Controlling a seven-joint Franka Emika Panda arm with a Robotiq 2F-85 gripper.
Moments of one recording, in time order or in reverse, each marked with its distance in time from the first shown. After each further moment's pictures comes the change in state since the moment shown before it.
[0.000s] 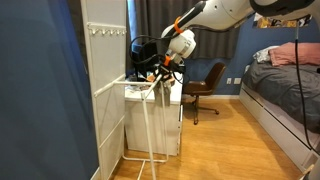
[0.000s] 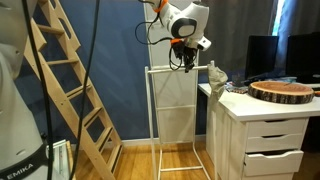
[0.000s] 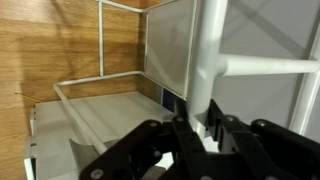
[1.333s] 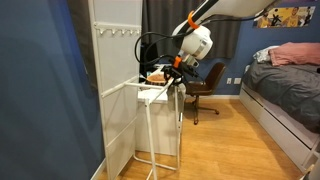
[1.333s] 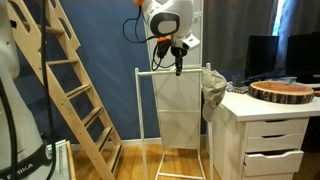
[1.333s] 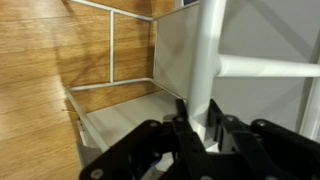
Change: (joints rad) arm 0.001 -0.295 -0.002 -0.427 0.035 0.147 0.113
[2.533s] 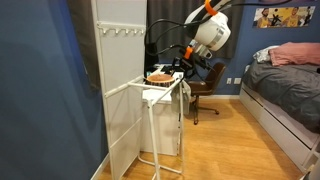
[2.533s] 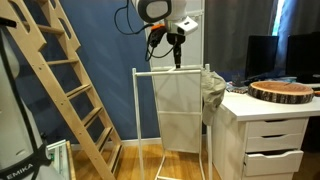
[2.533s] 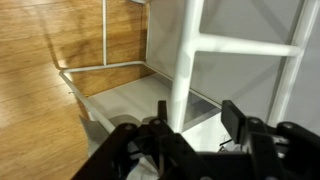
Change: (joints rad) arm -0.002 -0.221 -0.042 -0.165 -0.027 0.035 0.039
